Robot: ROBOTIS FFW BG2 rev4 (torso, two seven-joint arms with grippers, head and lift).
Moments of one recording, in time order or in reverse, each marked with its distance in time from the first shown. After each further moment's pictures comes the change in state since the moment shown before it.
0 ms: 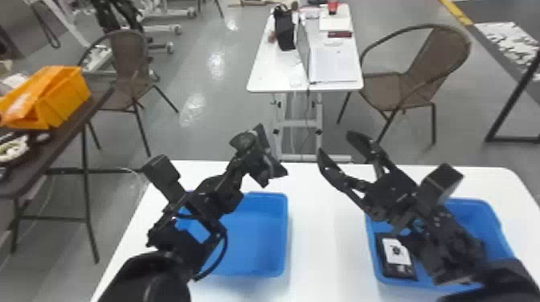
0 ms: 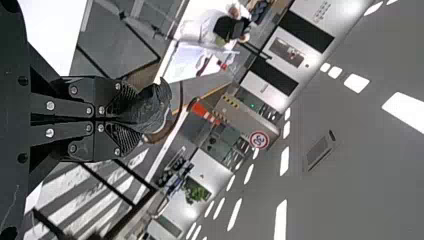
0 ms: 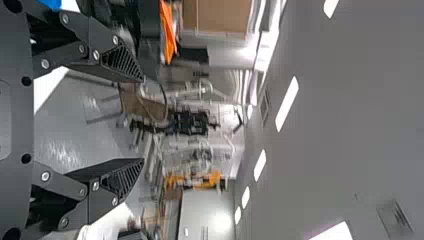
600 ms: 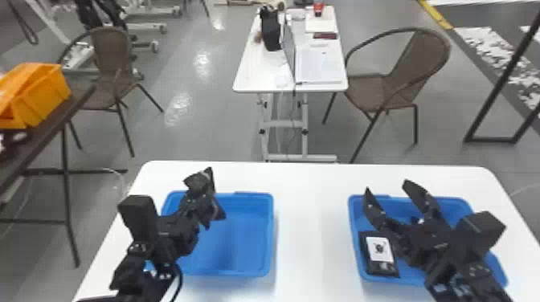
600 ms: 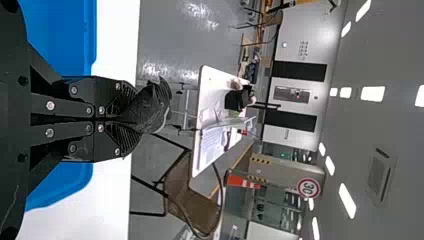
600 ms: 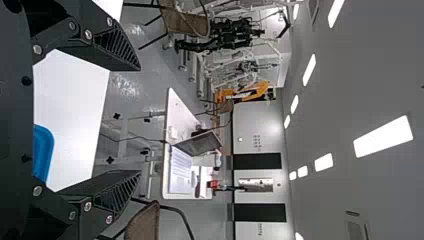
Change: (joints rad) left arm 0.102 0.000 0.069 0.090 -0.470 -0.165 0.028; right arm 0.254 0.001 -0.180 -0.152 -0.012 0.174 -0.165
